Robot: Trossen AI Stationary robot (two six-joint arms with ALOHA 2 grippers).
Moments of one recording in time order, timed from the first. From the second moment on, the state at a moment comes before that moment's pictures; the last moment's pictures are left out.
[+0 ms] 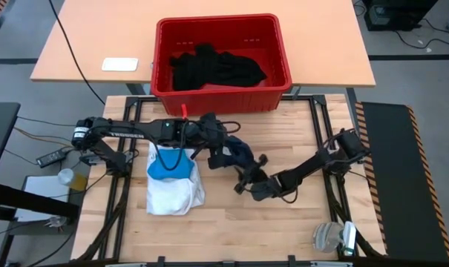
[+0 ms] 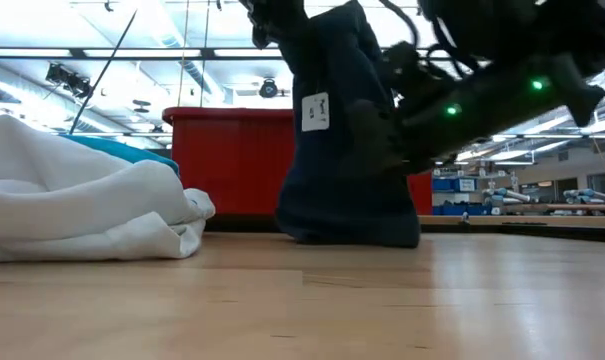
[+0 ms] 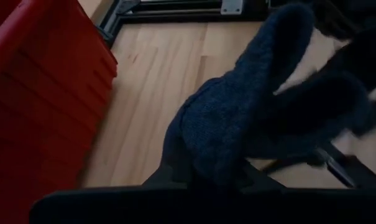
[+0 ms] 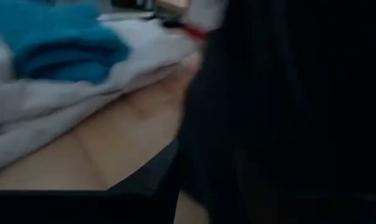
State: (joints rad) left arm -0.01 1.57 1.45 -0.54 -0.28 -0.01; right arm 0.36 1.86 0.75 0.51 1.03 0.45
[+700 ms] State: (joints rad) left arm 0.10 1.56 1.48 -0.30 -0.29 0.49; right arm -0.07 1.60 0.54 0.90 0.85 -0.18
